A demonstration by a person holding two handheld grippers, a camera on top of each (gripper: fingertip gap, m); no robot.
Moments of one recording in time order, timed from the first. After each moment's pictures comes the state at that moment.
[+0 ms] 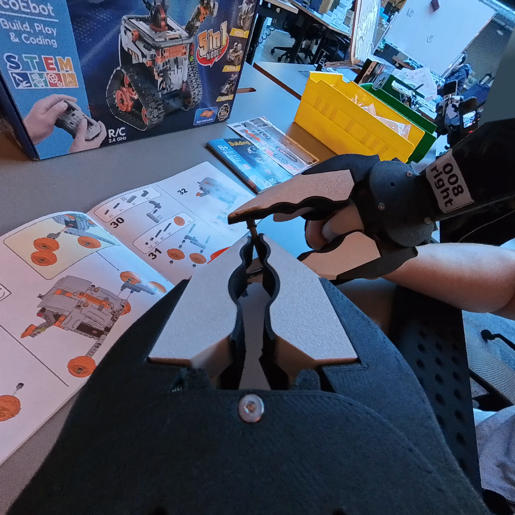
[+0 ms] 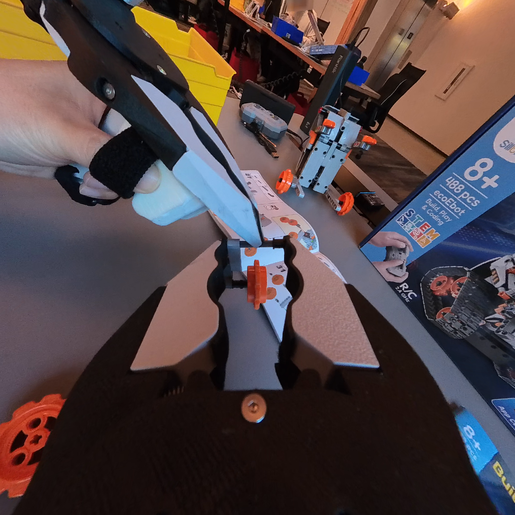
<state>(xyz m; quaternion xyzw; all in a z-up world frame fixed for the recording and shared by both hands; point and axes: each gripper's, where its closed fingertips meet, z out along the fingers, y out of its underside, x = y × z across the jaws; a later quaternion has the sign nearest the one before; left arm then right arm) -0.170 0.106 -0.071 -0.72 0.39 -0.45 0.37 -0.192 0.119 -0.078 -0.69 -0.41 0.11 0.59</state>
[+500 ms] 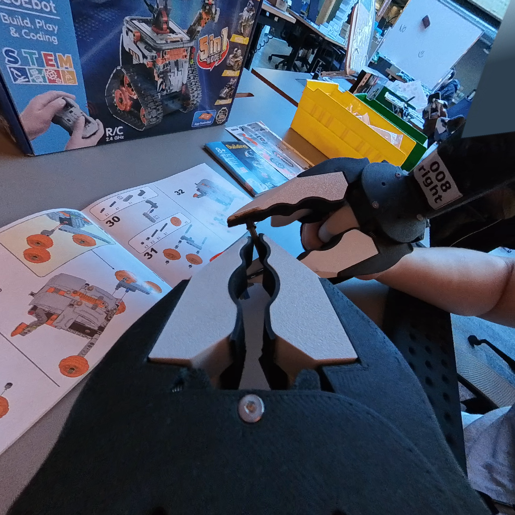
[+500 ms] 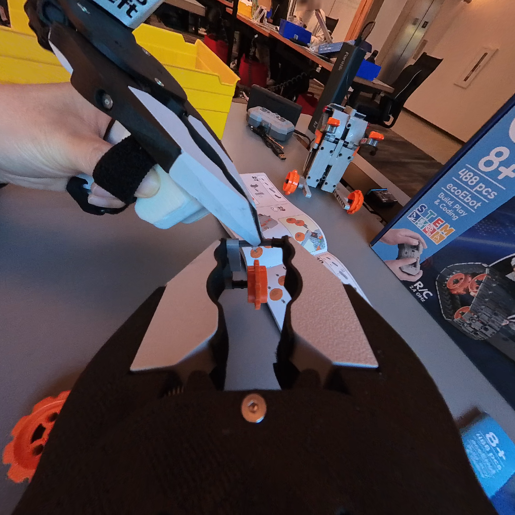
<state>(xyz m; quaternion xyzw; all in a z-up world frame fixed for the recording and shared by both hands) -0.170 0.104 -0.068 -0.72 0.37 -0.46 0.37 -0.192 0.118 -0.077 -0.69 -0.40 0.14 0.58</state>
